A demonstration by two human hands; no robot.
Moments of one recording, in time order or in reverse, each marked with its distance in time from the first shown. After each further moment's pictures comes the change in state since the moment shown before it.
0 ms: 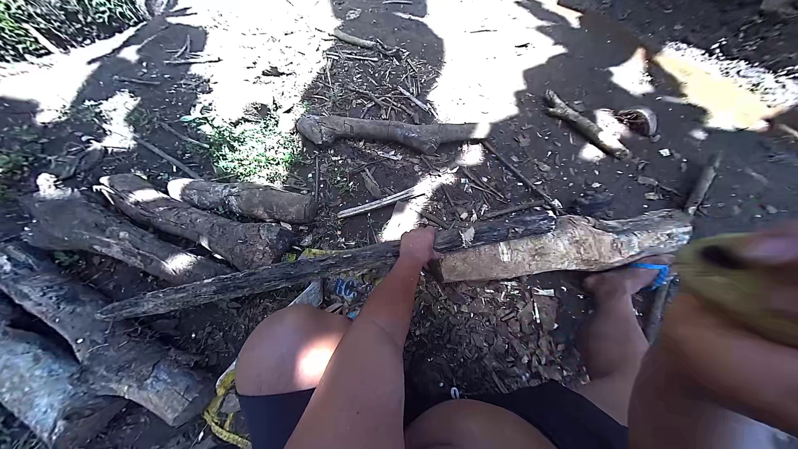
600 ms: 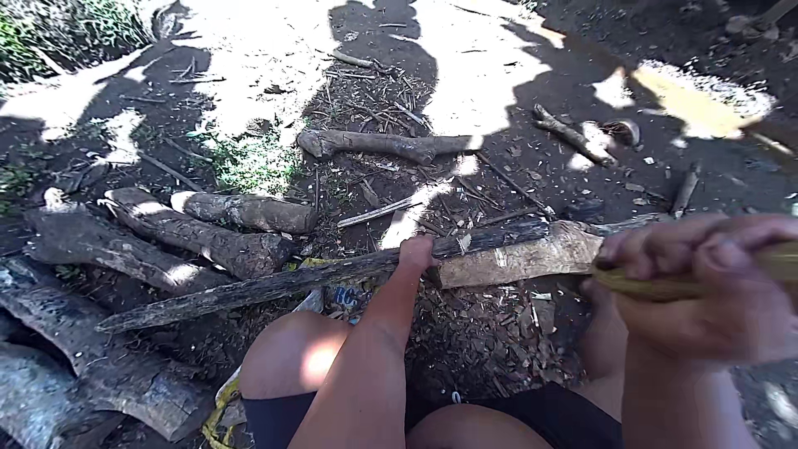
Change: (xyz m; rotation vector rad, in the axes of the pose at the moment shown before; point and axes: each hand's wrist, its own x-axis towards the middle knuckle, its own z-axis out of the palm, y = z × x) left_hand -0.004 0.003 0.003 0.011 0.011 0.006; right_hand -0.006 0.035 -0.014 0.308 0.100 -0.076
